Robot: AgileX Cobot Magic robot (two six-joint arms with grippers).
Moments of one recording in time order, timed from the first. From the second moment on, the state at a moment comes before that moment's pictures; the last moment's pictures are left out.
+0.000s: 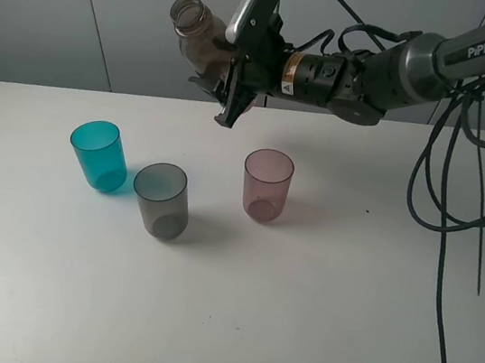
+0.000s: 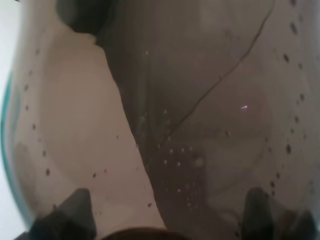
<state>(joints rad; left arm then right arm) -0.02 0.00 -0.51 0.02 1.08 -0.02 0.48 2.18 -1.36 -0.92 -0.69 0.05</state>
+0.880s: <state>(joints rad) -0.02 0.00 -0.51 0.02 1.08 -0.02 0.48 2.18 -1.36 -0.92 -0.64 -0.09</state>
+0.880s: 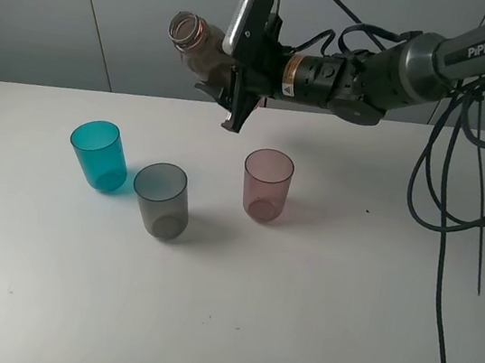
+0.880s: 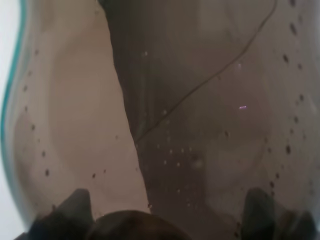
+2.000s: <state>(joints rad) -0.02 0.00 -0.51 0.02 1.08 -0.02 0.52 2.26 -1.36 -0.92 -0.67 -0.55</state>
